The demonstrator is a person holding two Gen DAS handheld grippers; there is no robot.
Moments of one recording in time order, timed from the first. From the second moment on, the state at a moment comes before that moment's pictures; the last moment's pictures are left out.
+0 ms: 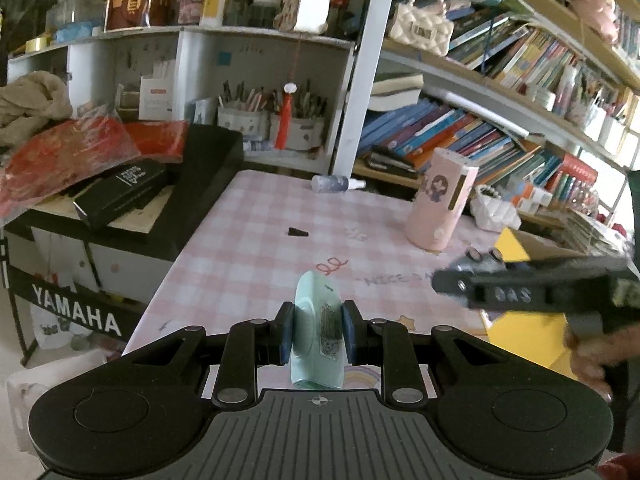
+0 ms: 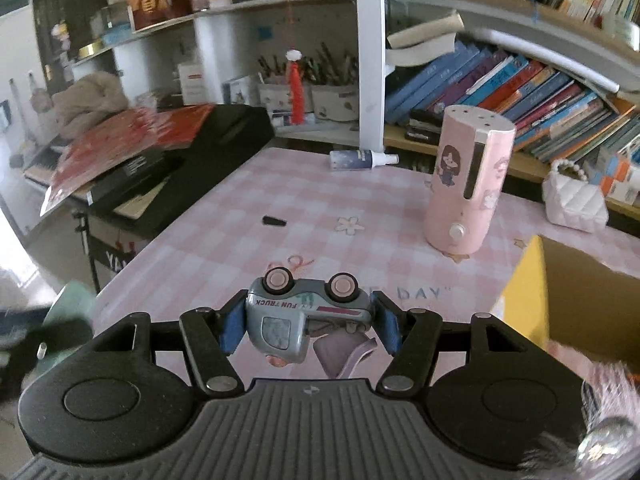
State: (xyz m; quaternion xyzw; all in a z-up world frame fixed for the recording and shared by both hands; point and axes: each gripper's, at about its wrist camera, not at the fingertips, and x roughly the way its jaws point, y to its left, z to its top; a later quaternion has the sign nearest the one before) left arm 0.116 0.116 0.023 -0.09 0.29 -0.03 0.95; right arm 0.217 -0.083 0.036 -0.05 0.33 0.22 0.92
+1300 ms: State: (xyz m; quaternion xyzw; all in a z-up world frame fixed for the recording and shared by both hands) left arm -0.020 0.052 0.012 0.00 0.31 -0.21 0.93; right arm -0.024 -0.152 0.003 0.04 0.37 0.06 0.92
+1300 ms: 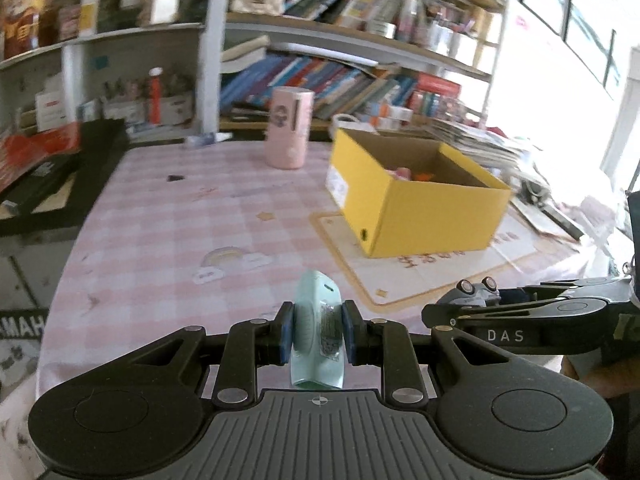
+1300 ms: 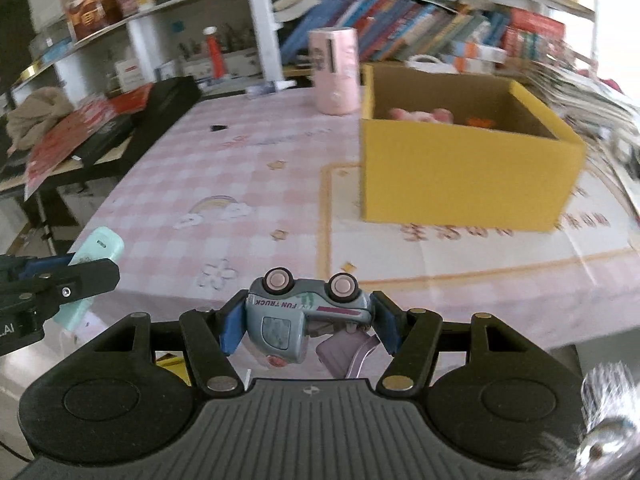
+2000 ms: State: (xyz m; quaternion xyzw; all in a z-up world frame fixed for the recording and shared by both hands) left arm -0.003 -0.033 0.010 0.03 0.31 -0.31 0.90; right arm -0.059 -0.234 0.004 0.08 0.37 -0.05 0.92
